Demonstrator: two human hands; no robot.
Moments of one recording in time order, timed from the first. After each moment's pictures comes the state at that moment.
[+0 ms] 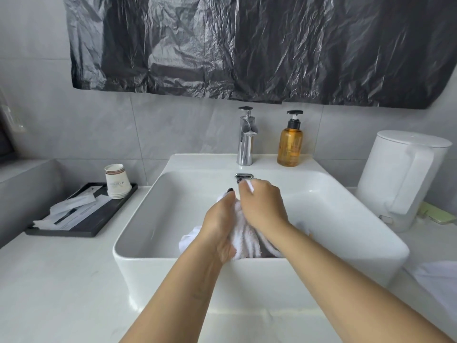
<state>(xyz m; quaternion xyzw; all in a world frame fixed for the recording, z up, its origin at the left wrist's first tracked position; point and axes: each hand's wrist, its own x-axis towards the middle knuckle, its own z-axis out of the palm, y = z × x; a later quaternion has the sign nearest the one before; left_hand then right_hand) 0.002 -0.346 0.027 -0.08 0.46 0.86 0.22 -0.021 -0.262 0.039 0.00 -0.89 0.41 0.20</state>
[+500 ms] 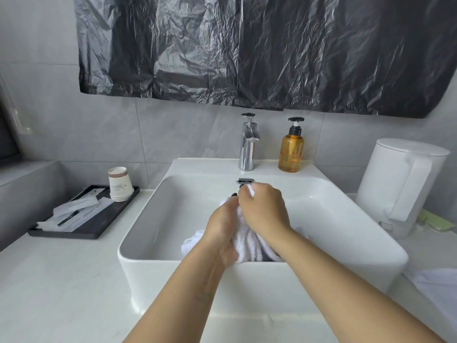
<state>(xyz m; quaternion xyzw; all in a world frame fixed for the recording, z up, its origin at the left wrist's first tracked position) 0.004 -0.347 0.022 -0.07 0.47 0.85 0.21 -0.012 -0.265 0.041 0.00 -0.90 0.39 0.20</state>
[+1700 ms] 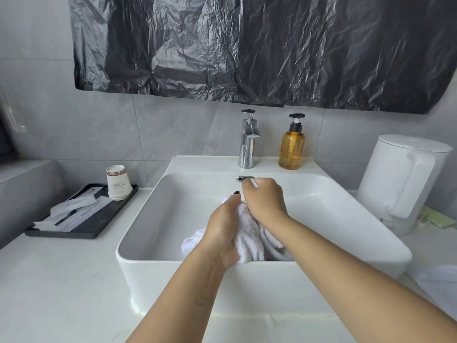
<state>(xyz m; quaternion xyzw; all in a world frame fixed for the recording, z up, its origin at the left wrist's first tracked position) 0.002 -0.349 0.017 -0.06 0.46 0.86 0.21 -0.037 -0.260 0.039 0.00 -0.88 0.44 0.20</state>
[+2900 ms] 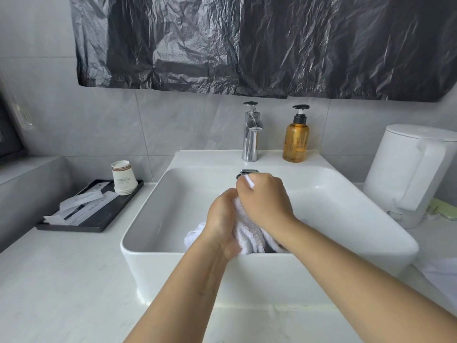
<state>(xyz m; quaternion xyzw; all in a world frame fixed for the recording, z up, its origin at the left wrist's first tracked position) 0.014 -0.348 0.028 -0.07 0.47 0.85 0.21 -0.013 -0.268 0.039 0.06 -0.89 0.37 0.24</state>
